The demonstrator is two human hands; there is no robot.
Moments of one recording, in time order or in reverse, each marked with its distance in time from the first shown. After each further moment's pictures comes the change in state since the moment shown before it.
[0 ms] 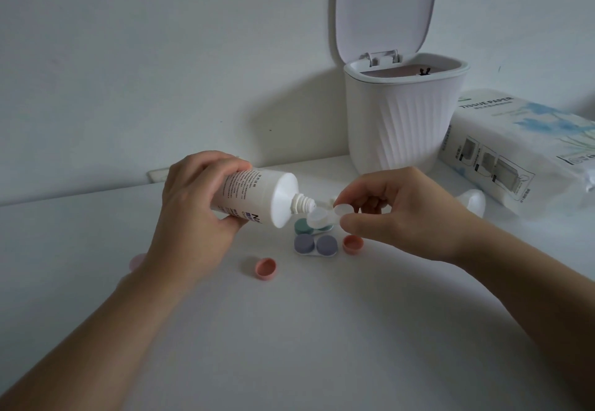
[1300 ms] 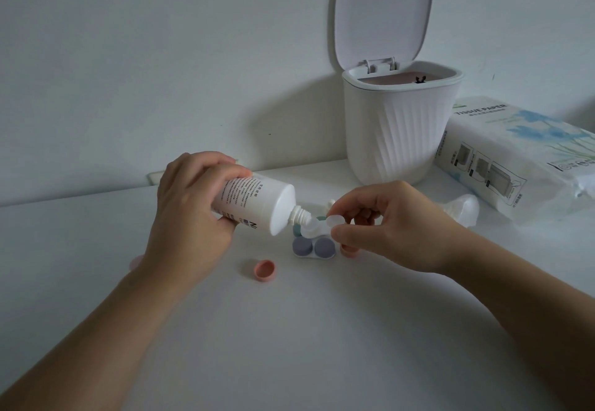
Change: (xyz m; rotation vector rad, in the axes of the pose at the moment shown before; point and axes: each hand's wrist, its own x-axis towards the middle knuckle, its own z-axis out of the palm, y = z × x) left_hand 0.002 -0.005 0.000 0.090 0.029 0.082; right_hand -0.003 0.000 0.005 -0.039 -0.029 0.003
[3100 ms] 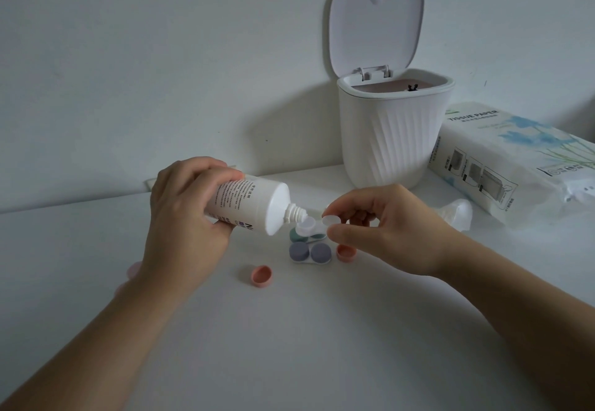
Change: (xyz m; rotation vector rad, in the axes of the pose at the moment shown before) left_hand 0.000 0.005 -0.003 -0.008 0.045 -0.057; right_hand -0.001 0.000 -0.001 0.017 0.037 0.007
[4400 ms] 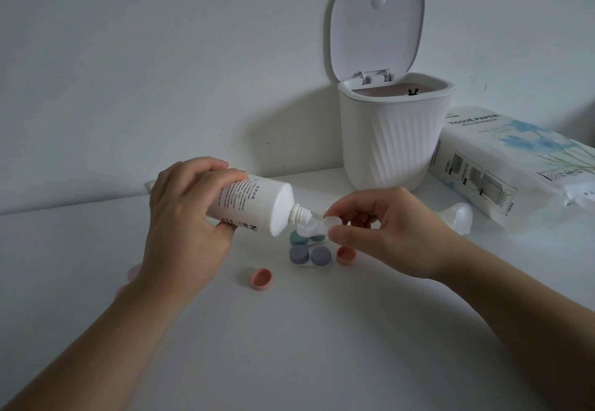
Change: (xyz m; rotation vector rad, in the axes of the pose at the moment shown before) left_hand 0.000 0.000 0.000 0.034 0.034 0.030; right_hand 0.001 0.002 -0.001 0.025 0.014 -0.008
